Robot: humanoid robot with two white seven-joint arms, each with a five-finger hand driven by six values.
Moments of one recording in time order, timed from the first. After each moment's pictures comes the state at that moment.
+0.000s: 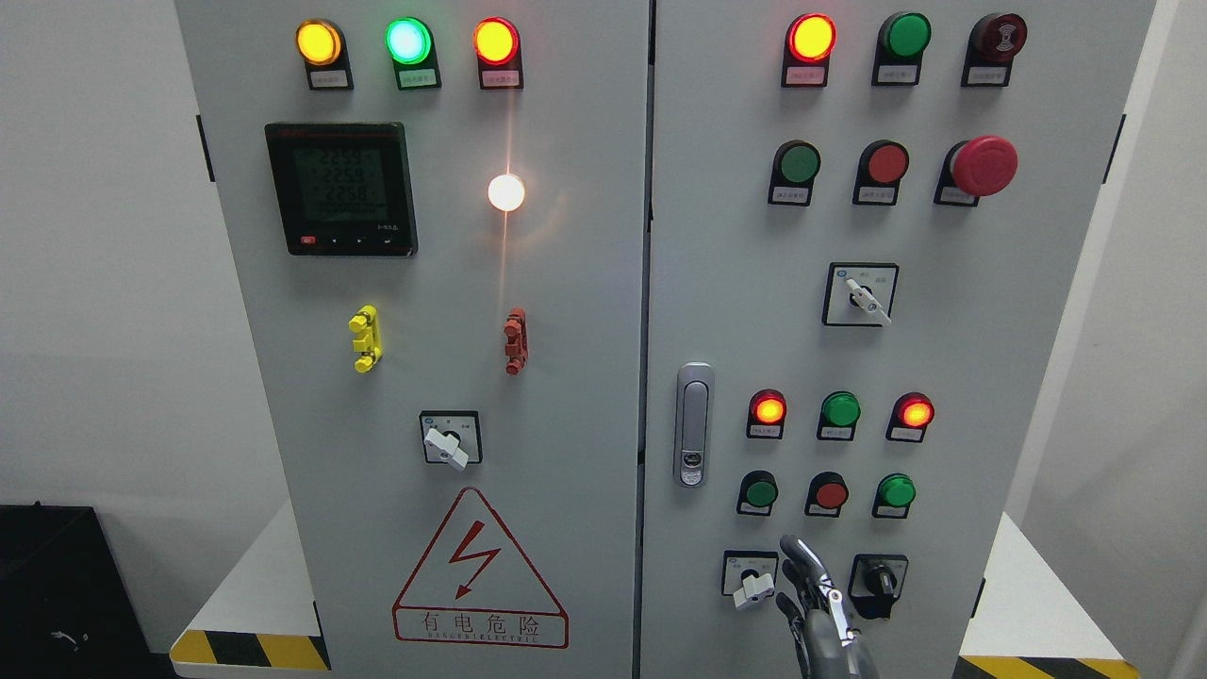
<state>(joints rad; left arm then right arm) 0.00 -0.10 -0.10 -0.07 0.07 -0.06 0.01 0.06 0.13 0.21 -2.05 0.00 0.02 -0.10</state>
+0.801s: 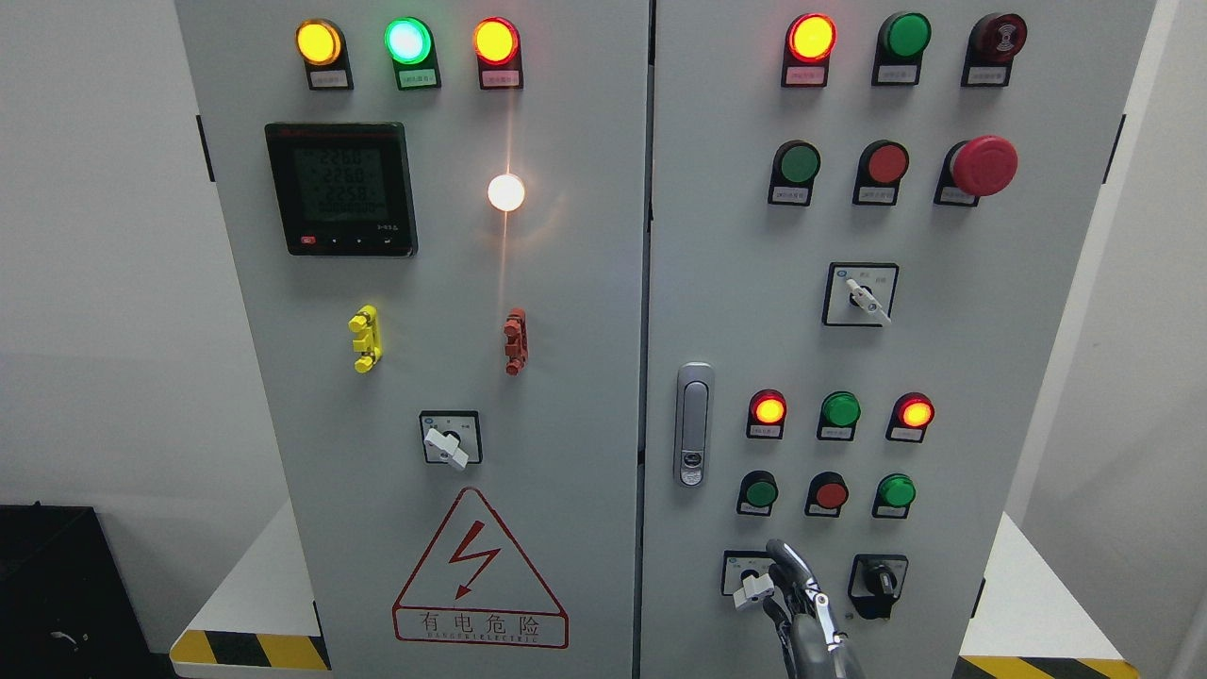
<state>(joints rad) 0.00 -0.10 -0.10 -0.07 0.07 -0.06 0.01 0.07 0.12 0.24 -2.06 0.01 0.02 -0.10</state>
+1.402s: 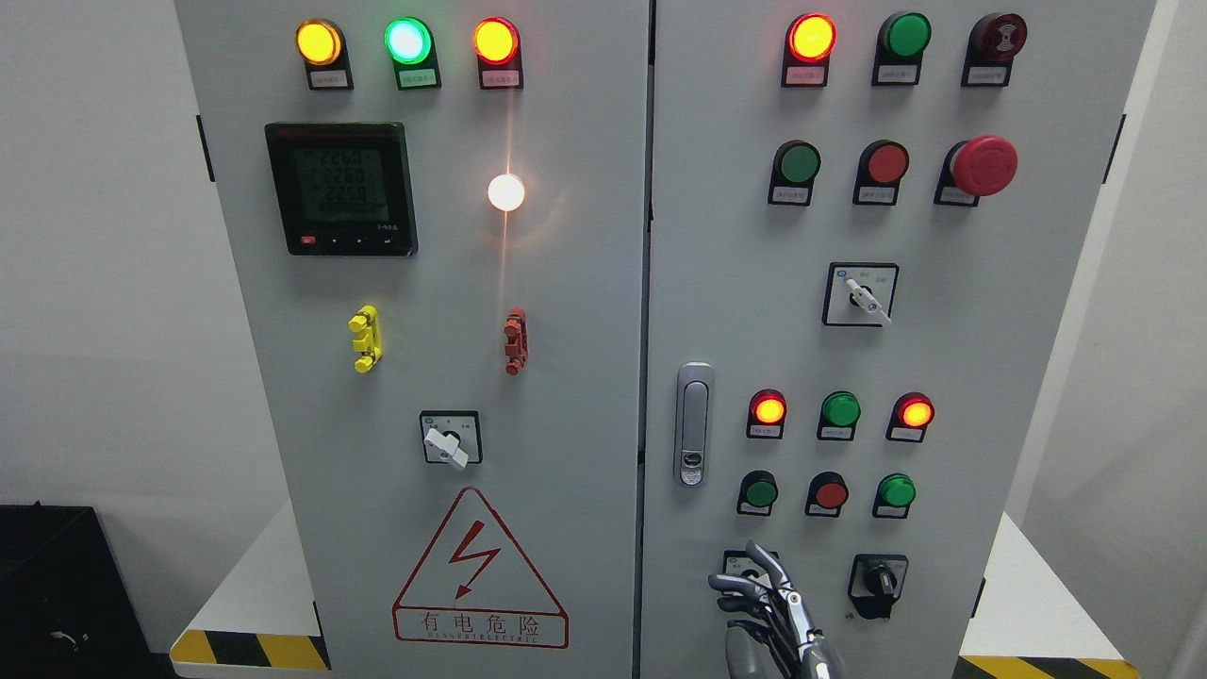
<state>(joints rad) 0.00 -0.10 -0.10 -0.07 0.07 -0.06 0.01 0.06 0.12 0.25 -2.06 0.29 0.02 -0.05</state>
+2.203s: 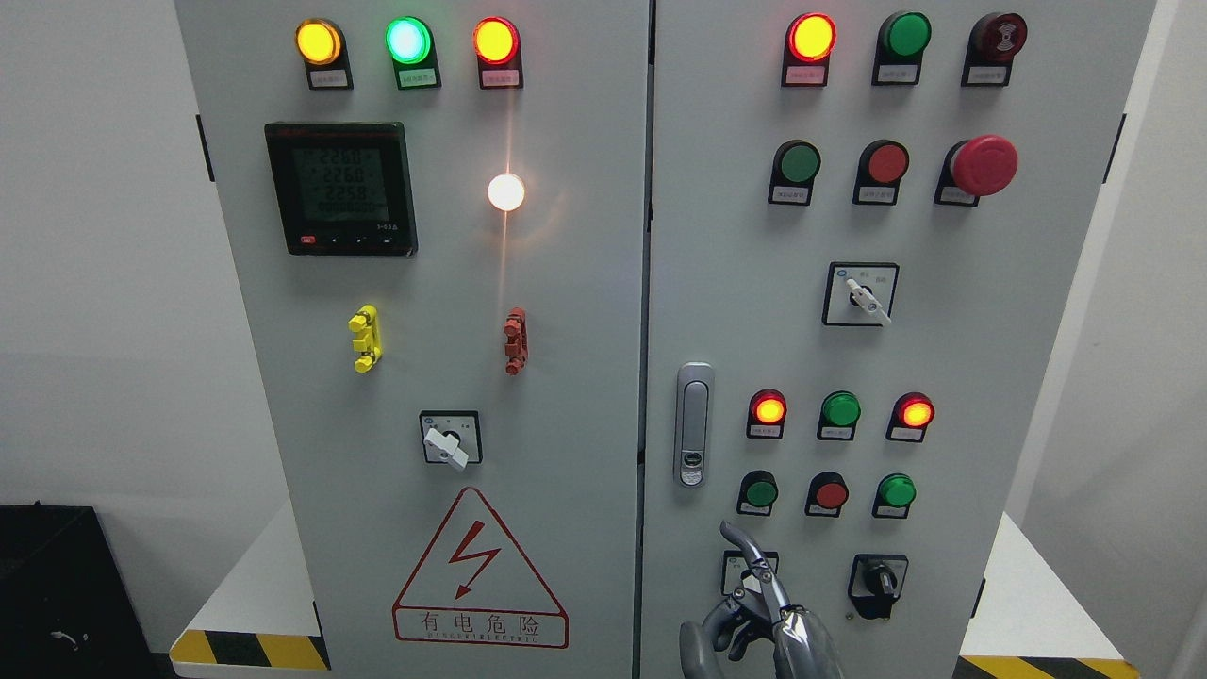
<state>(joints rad) 0.00 -0.10 -0.10 -0.07 0.07 -0.06 0.01 0.01 0.12 0.24 -2.06 0.61 0.02 -0.01</state>
